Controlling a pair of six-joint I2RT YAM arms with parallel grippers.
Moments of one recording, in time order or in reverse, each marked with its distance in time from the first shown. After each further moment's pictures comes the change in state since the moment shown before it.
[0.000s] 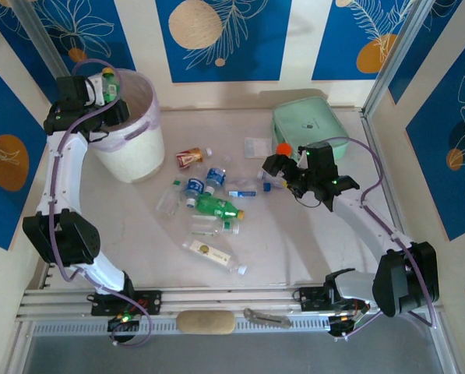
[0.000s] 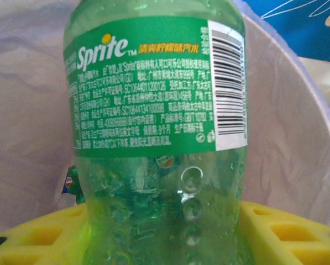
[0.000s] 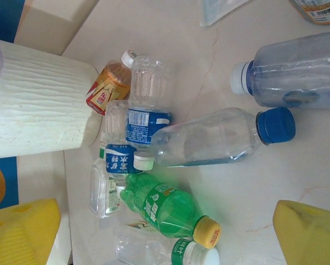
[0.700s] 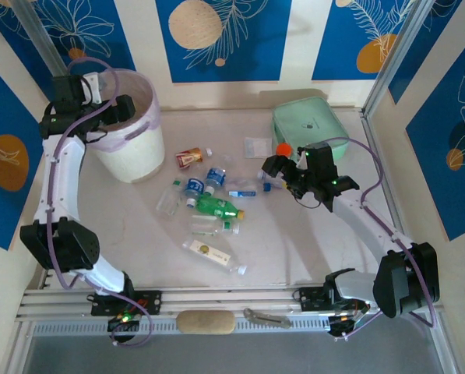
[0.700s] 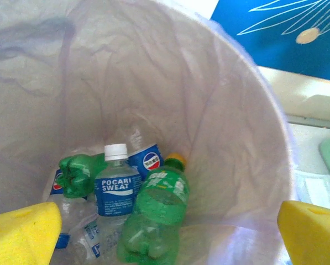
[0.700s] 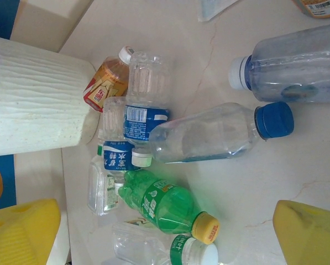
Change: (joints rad) left arm -0.004 -0.063 0.001 0.000 0.039 -0.046; right arm 0.013 -0.004 0.001 -0.013 0.007 0.001
